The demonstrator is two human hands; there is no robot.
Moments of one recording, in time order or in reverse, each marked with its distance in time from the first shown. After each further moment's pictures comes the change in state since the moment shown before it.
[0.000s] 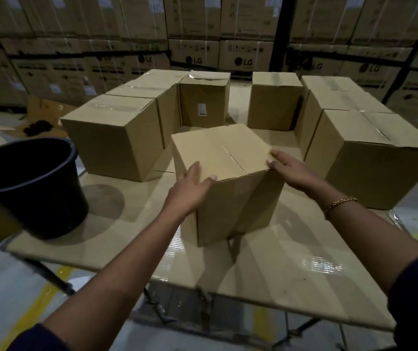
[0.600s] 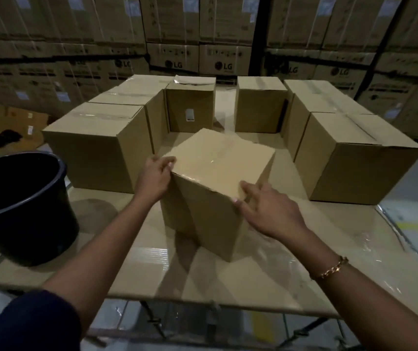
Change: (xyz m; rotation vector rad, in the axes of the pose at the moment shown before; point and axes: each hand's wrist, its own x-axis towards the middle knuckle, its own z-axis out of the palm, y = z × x) left_hand 0.094 -0.056 -0.064 0.009 0.145 0.127; right_hand -0.096 -0.077 0.080 -0.610 0.109 -0.054
